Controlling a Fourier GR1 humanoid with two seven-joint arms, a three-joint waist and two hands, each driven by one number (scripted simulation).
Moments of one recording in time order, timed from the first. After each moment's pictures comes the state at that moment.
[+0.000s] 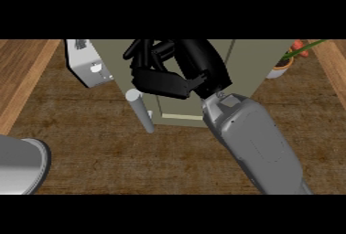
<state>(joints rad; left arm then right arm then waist) 0.87 0.52 -0.04 -2.06 0.75 -0.28 -0.68 -0.88 0.00 0.27 -1.46 -0.17 -0.15 0.37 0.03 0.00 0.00</state>
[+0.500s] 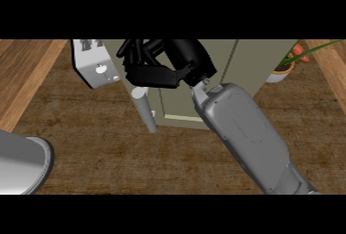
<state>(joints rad) 0.85 0.53 0.00 -2.09 0.77 -0.30 -0.63 -0.96 0.00 0.27 -1.27 -0.21 -0.08 0.22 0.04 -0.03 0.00</state>
